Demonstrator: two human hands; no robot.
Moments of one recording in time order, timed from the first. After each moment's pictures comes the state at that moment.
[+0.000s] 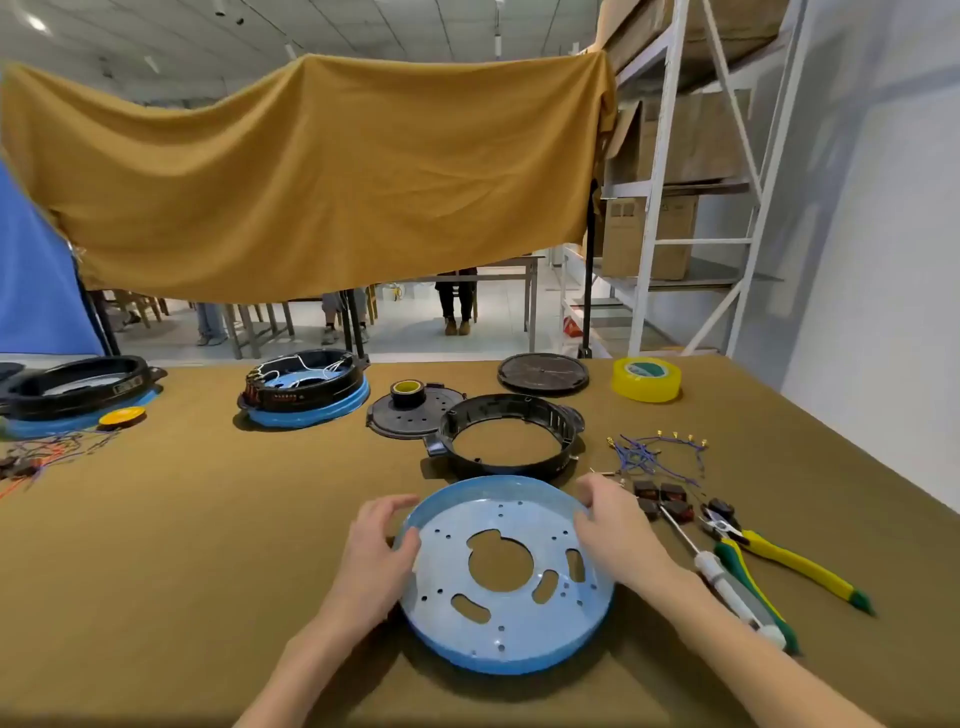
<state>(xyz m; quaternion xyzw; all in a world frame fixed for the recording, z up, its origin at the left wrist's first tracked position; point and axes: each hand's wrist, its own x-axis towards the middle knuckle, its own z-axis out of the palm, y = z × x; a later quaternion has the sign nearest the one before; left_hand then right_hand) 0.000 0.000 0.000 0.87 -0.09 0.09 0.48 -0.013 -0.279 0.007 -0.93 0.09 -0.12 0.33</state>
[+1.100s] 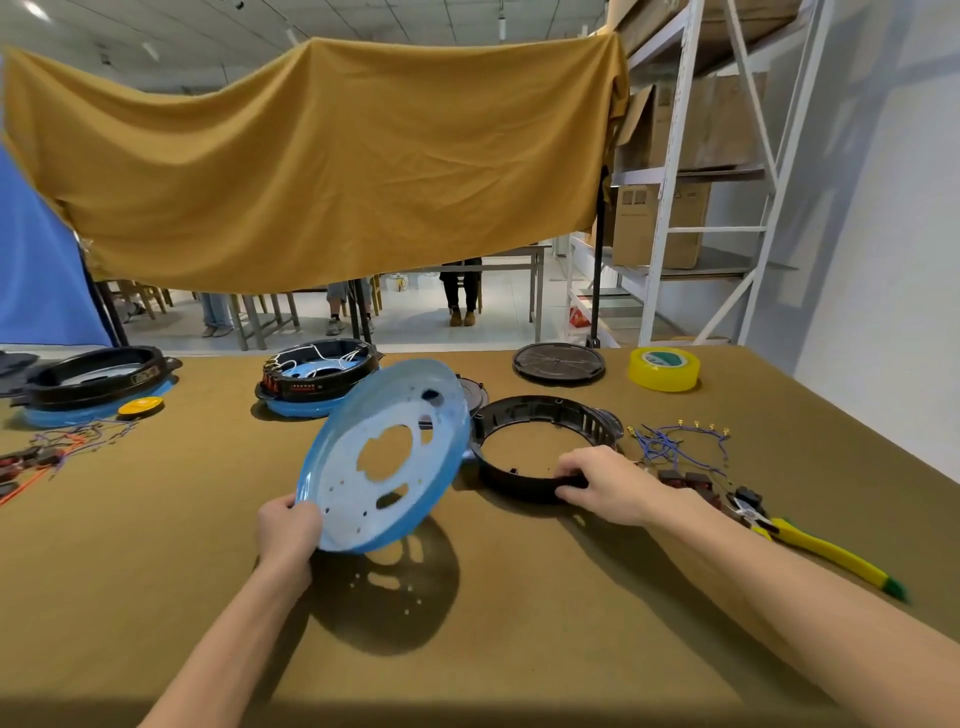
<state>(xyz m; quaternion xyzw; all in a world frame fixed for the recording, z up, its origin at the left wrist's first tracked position) 0.064 0.091 -0.004 0.73 0.25 0.13 0.62 0.040 -0.286 0.029 -0.97 -0.14 -0.03 0.17</state>
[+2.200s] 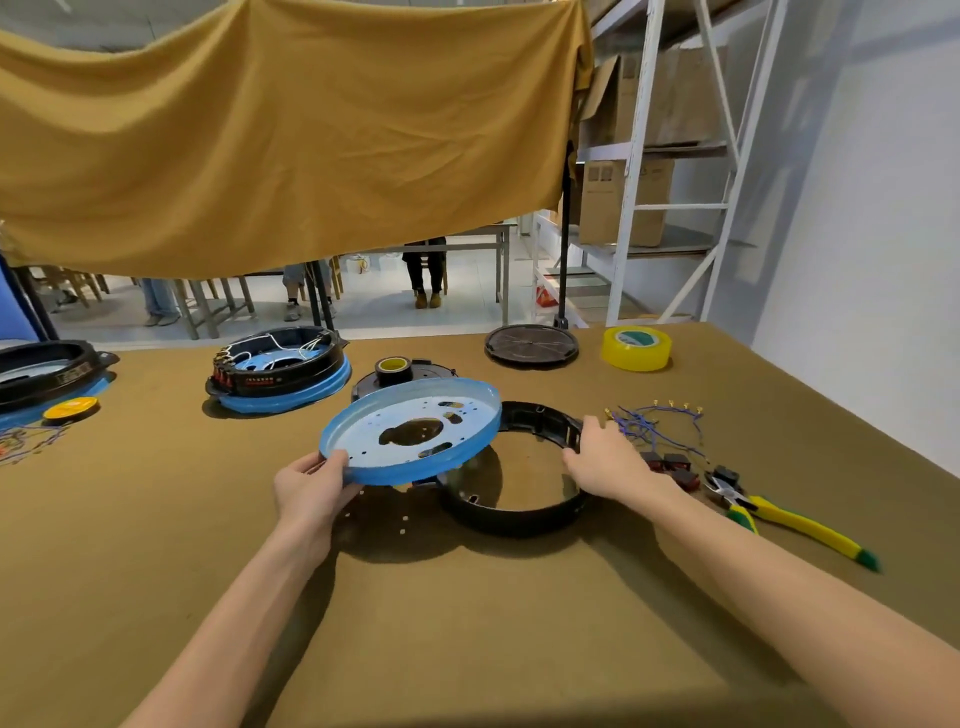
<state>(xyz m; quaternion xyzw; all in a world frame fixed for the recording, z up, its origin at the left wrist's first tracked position) 0.097 0.046 0.010 0.64 0.16 0.07 0.75 0.052 -0.280 0.026 -0.97 0.16 -0.02 0.18</state>
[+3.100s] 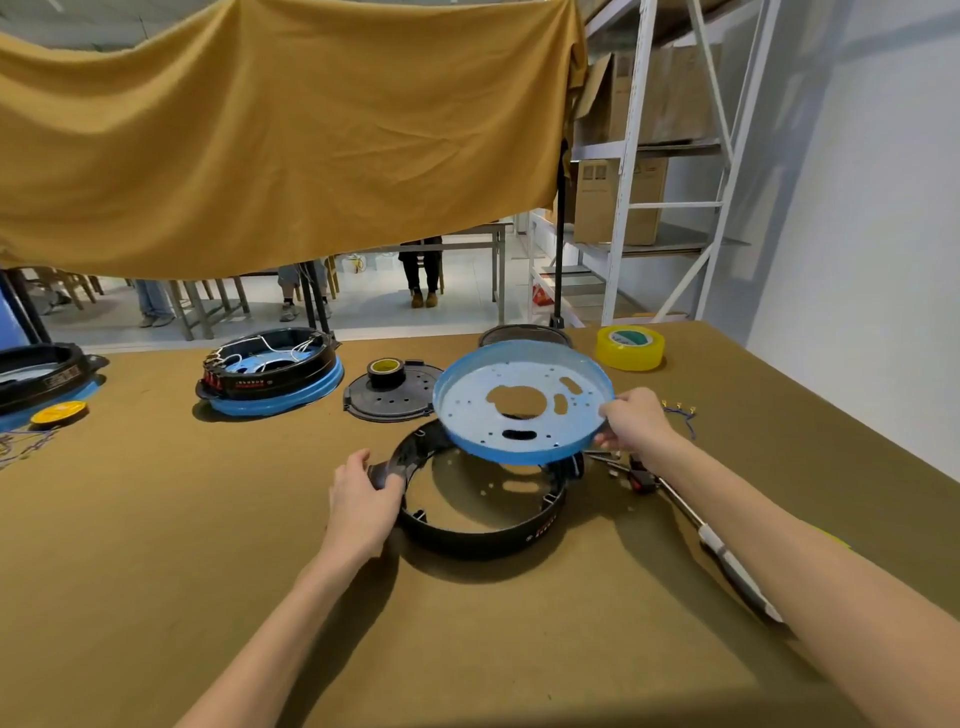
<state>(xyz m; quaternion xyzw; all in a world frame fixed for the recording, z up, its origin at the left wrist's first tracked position) 0.077 0.003 0.000 0.87 0.01 0.06 0.49 0.058 -0.317 0.060 -0.78 0.27 -0.12 0.56</state>
